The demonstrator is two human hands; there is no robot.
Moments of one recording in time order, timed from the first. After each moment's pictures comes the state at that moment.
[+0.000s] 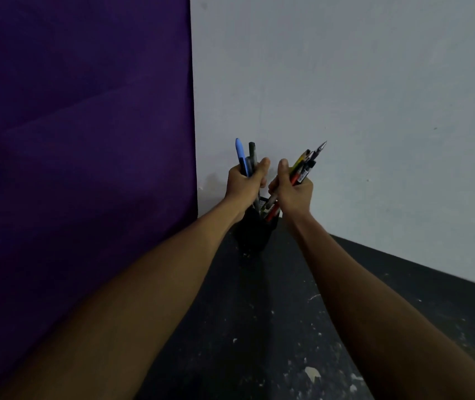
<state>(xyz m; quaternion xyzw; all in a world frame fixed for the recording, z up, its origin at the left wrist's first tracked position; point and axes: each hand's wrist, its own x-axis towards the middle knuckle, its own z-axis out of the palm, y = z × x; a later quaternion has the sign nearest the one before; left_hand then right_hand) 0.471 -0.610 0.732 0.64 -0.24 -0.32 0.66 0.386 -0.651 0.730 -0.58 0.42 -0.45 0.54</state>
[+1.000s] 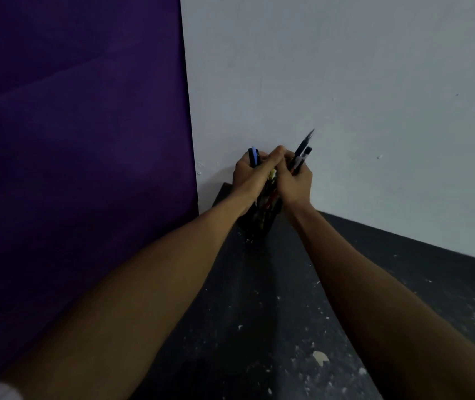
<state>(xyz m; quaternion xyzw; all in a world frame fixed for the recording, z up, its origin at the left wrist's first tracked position) 0.465 -0.614 0.705 0.62 -0.27 -0.36 0.64 0.388 -0.652 0.705 -0.58 0.41 -0.43 0.56</state>
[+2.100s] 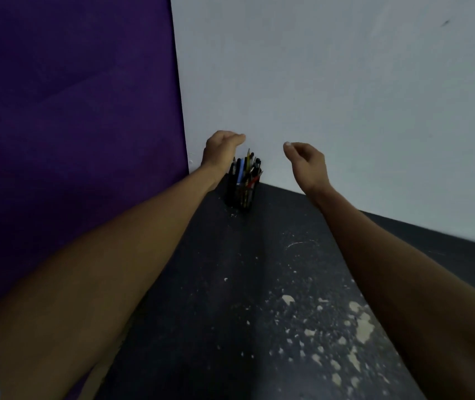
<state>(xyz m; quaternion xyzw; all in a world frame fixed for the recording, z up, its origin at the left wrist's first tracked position) 0.458 -0.557 0.777 0.69 -0.27 -0.33 0.58 0.293 -0.639 0.767 -0.69 0.47 -0.32 0.45</state>
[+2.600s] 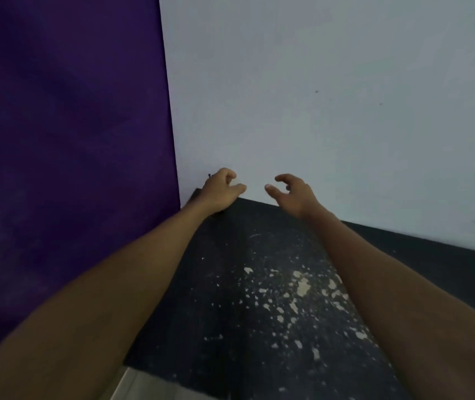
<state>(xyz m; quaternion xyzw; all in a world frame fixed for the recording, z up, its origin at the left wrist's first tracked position) 0.302 -0.421 0.864 0.76 -0.45 -0.25 0.40 0.130 -0.513 0.868 -0.81 0.44 -0.20 0.32</state>
